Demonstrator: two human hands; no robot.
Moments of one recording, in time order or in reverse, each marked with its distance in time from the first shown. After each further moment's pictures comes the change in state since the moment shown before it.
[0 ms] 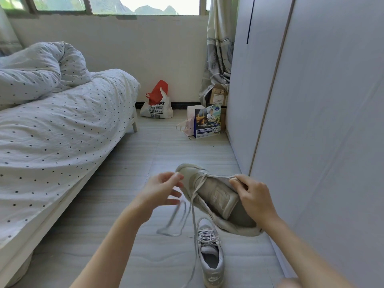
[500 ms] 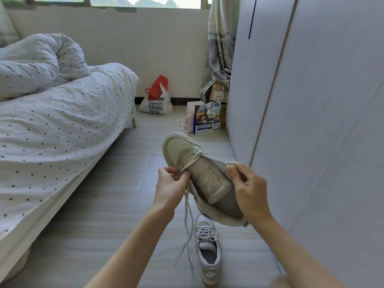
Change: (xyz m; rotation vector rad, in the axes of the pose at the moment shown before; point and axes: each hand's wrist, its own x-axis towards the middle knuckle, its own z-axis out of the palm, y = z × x) left_hand 0.016 -0.013 0.041 -0.175 0.313 0.034; right_hand -0.003 -0.032 0.007 0.340 0.218 -0.075
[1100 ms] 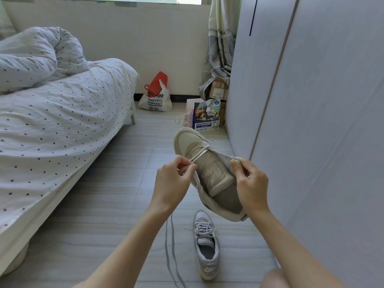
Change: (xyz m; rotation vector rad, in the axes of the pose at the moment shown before) left_hand -0.011 0.011 -0.002 0.297 0.005 0.450; right_hand 0.005 0.006 0.003 -0.026 0.097 0.108
